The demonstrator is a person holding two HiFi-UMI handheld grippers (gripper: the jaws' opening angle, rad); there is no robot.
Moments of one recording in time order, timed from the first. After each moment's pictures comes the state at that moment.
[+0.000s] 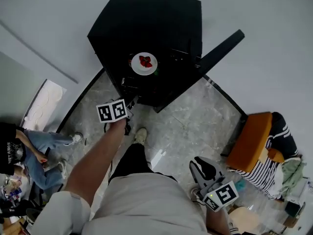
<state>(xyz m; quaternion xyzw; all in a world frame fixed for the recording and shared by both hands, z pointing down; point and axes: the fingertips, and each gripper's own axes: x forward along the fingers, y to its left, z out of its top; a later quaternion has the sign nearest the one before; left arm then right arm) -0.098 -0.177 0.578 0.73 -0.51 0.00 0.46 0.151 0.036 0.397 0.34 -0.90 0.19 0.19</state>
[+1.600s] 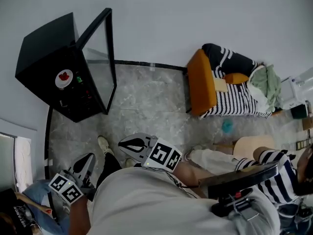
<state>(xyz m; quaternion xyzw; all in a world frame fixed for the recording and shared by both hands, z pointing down) 0.039 0.186 0.381 0.91 -0.25 0.04 0.34 0.135 0.197 0.385 0.26 -0.94 0.14 0.17</state>
